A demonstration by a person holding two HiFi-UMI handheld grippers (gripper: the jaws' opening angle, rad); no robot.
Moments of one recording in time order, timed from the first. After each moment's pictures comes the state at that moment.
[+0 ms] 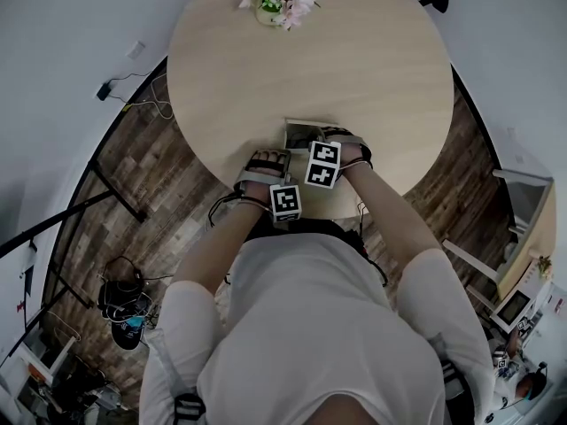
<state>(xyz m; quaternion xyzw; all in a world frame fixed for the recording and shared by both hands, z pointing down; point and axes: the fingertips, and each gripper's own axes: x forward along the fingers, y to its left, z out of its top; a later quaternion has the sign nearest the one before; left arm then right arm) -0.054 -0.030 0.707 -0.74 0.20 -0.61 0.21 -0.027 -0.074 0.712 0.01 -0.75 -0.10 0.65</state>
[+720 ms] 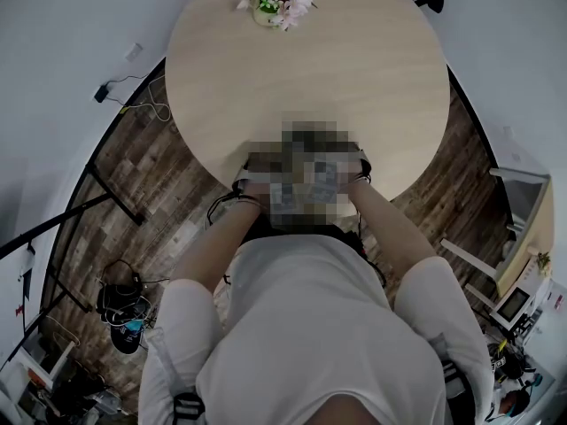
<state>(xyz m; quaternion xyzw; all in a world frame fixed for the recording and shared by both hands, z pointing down) -0.056 -0.031 0.707 -0.74 0.20 -0.61 0.22 -0.026 -0.071 0.692 0.09 -0.75 -0.20 0.62</state>
